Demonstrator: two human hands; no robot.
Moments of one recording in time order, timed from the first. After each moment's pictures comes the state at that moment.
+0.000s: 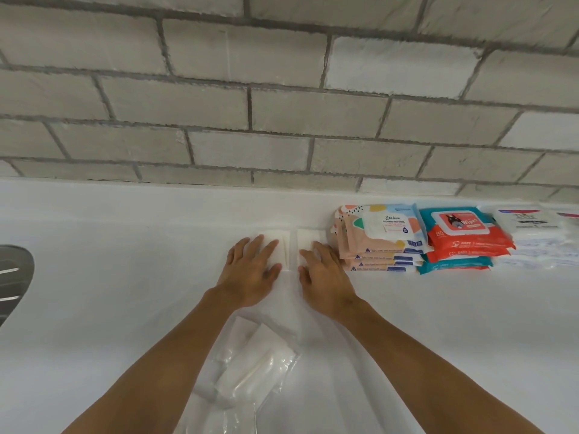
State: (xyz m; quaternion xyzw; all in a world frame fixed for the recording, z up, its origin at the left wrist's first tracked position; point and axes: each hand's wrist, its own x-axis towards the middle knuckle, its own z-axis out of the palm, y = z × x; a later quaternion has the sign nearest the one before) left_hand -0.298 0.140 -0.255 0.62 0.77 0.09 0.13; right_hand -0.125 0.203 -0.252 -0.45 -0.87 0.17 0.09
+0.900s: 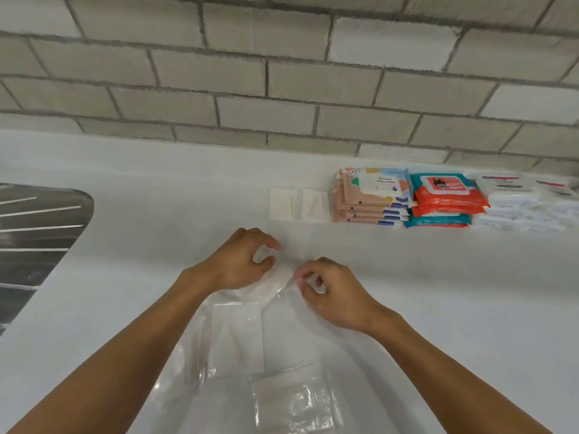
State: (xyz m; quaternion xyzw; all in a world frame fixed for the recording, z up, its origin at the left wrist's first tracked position) left_hand -0.264 0.015 -0.204 0.64 0.72 0.20 0.20; right_hand -0.042 0.068 -0.195 -0.33 -0.87 0.34 0.11
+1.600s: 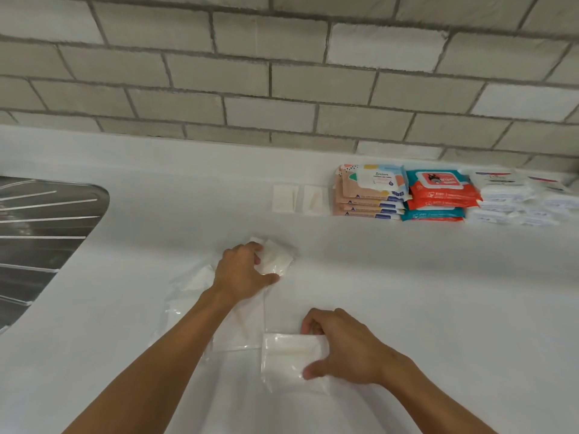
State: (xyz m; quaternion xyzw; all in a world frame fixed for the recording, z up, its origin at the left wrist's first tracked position) left_hand -0.232 -0.015 -0.241 0.47 0.83 0.22 0.18; right_hand 0.010 -0.003 -0.203 -0.33 -0.89 0.32 -0.08
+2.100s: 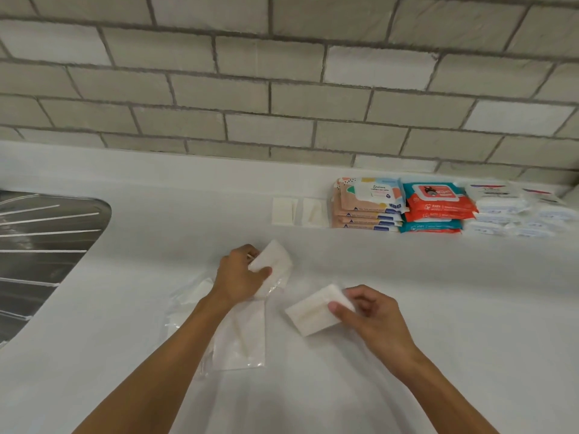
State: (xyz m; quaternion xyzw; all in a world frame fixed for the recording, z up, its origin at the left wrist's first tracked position) left_hand -0.232 -0.011 -0.219 0.41 0.82 0.34 0.21; right_hand 0.026 0.019 -0.189 -0.45 -0.61 0.59 0.28
